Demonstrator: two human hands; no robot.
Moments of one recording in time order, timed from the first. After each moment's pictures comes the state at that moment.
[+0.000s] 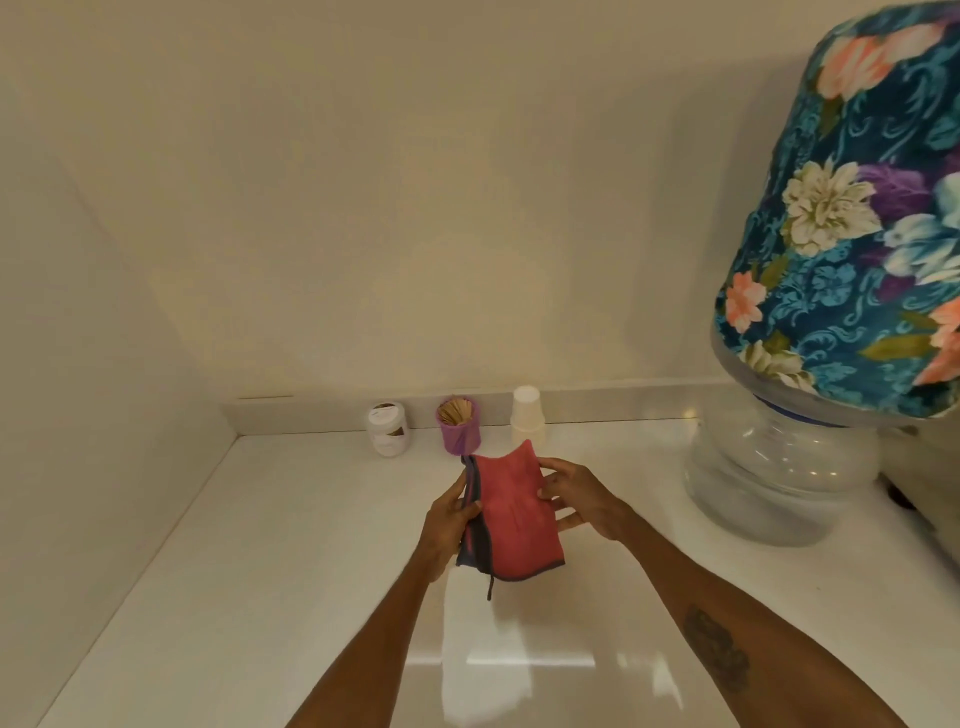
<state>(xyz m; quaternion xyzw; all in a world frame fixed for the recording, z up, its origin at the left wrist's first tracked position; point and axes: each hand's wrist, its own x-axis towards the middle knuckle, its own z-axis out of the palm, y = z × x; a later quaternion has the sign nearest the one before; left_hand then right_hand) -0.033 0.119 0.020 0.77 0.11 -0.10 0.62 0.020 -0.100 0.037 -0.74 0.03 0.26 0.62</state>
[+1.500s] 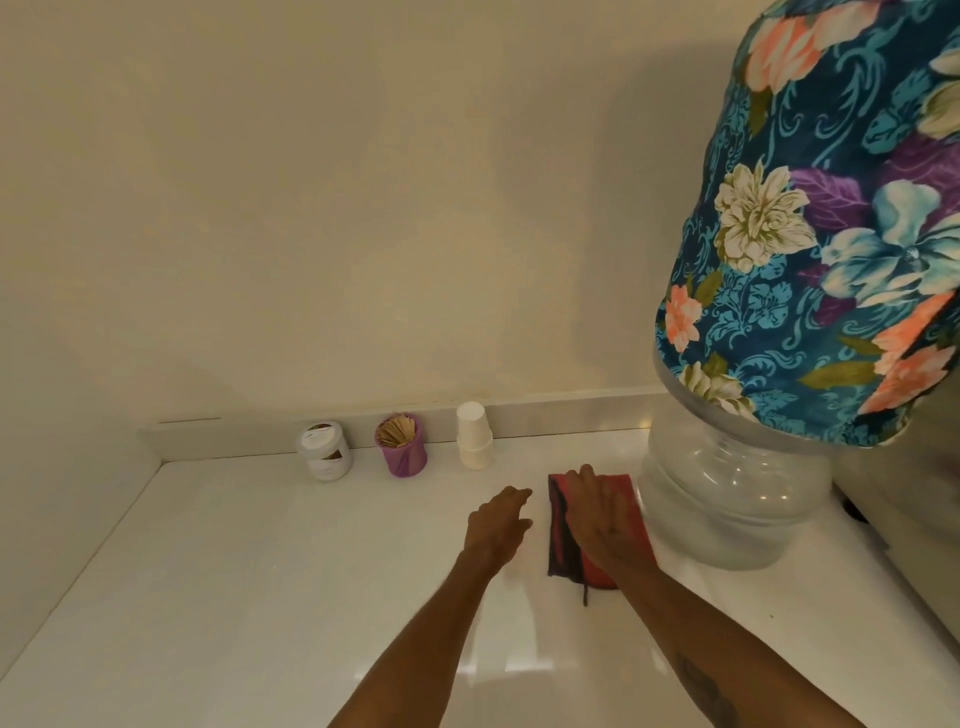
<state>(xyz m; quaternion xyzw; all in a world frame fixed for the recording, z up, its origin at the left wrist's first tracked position) 0.047 -0.033 -0.004 0.97 -0.06 -0.11 0.21 0.031 -0.193 0.011 -1.00 -0.05 0.00 0.02</state>
